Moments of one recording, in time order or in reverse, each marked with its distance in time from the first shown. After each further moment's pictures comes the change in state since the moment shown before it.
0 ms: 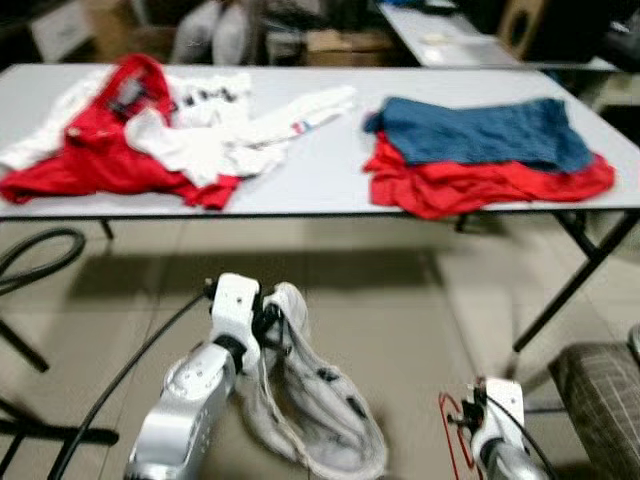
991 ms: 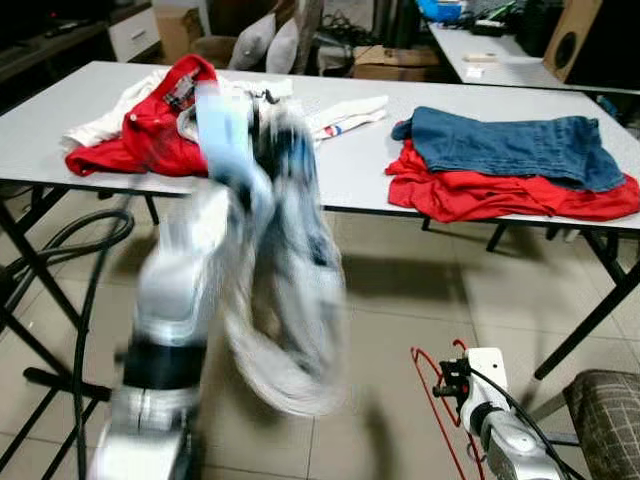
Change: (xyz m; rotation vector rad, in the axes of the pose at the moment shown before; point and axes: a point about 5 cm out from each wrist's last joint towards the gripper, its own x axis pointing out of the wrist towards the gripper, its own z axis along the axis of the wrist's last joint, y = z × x) left arm 0.026 -0.005 0.205 0.157 -0.594 -0.025; right arm 0.012 0.019 0.043 -0.155 -0.160 0.200
